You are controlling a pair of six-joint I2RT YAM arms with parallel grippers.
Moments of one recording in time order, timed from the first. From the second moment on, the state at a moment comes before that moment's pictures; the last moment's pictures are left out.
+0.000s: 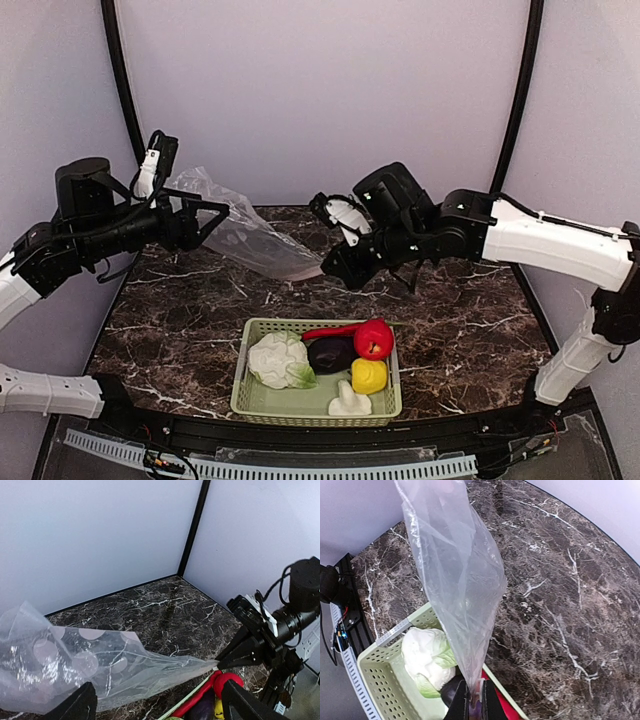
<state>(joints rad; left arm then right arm) -0.76 0.89 1.08 -0.41 -0.02 -0.24 1.08 1.58 1.48 -0.62 0.01 0.18</state>
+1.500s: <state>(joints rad) -1.07 1.29 1.04 -0.25 -0.15 0.02 1.03 1.56 1.53 -0.80 -0.08 0.22</state>
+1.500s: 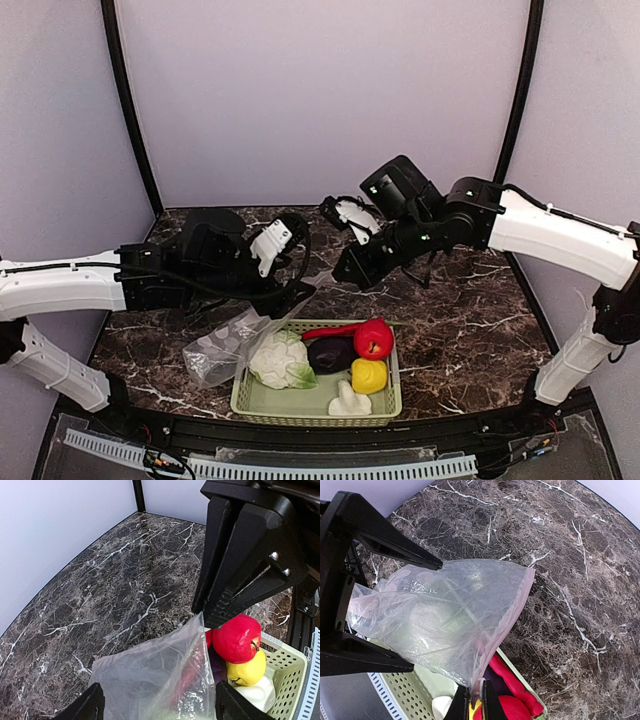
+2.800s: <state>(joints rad) -0.98 1.32 1.31 -0.52 0.09 -0.29 1.05 1.17 1.20 -0.36 -0.07 0.20</state>
